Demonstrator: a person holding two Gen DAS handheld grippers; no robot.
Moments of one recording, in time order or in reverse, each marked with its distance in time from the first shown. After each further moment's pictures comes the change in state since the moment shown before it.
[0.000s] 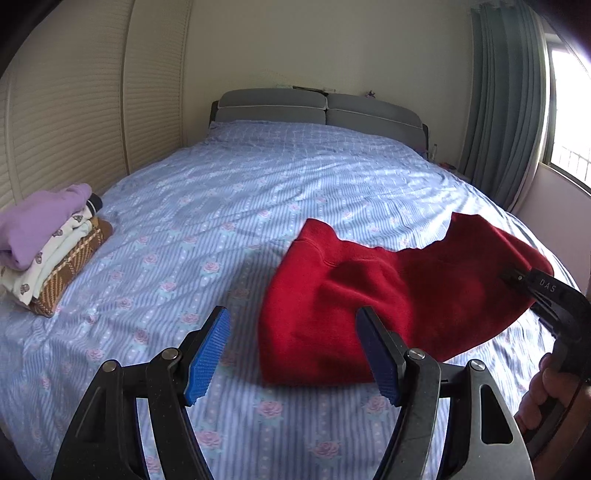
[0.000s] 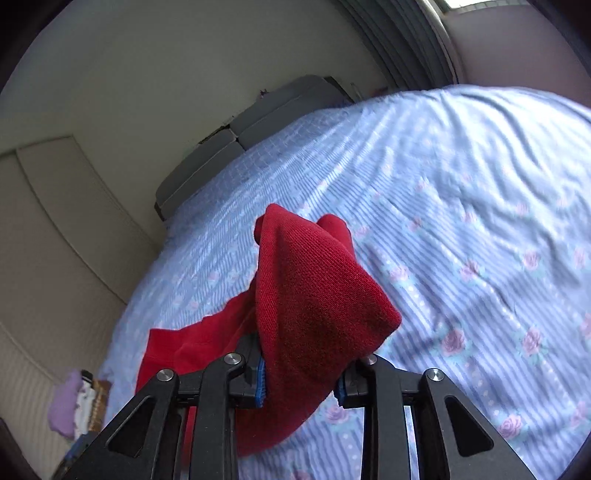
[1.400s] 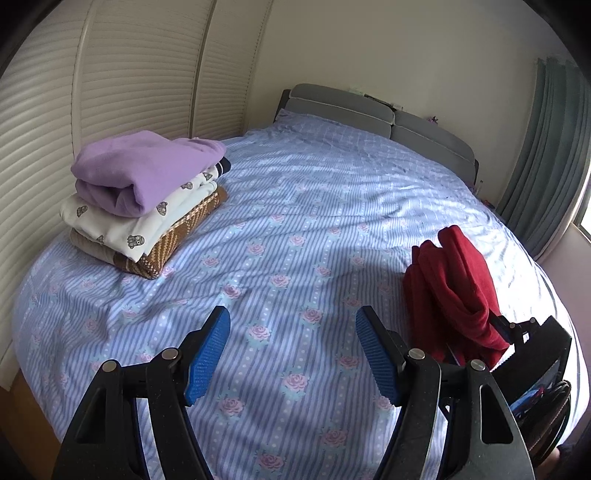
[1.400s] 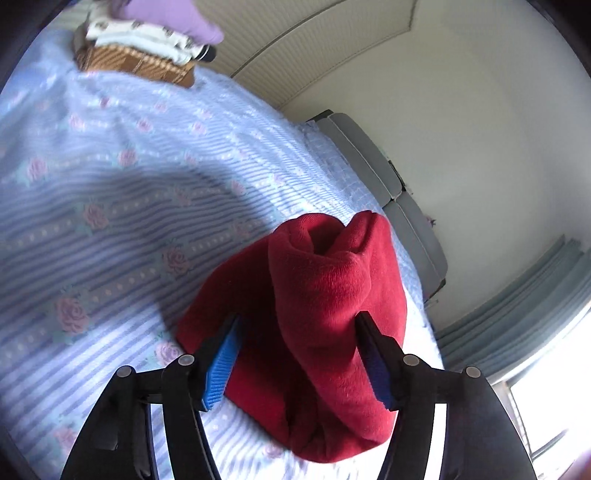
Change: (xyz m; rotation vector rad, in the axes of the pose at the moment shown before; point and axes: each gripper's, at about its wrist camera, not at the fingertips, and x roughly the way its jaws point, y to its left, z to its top) left arm -0.055 0.180 -0.023 -0.212 0.022 0.073; right arm -0.022 0.238 -0.200 -1.363 -0.062 -0.139
